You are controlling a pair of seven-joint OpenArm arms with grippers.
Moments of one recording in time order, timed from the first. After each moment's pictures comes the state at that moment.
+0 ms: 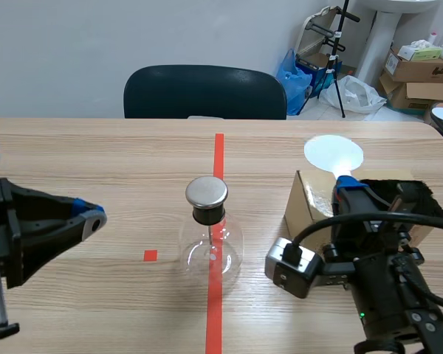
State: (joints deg) left arm 29.4 -46.0 3.4 106.3 -18.7 -35.9 -9.5; right arm -25.1 18.6 -21.7 89.2 -89.9 -34.2 -19.5
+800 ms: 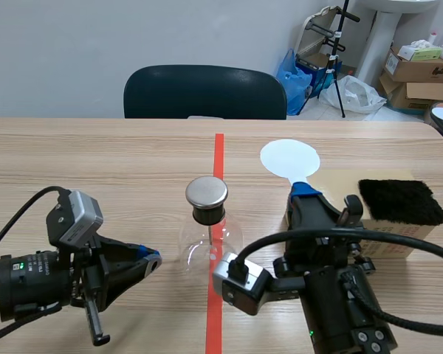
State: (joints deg) left arm 2.0 -36.2 33.4 70.3 -12.0 -36.5 -25.2; right arm -20.9 21.1 -37.3 89.2 -91.3 -34.2 -30.8
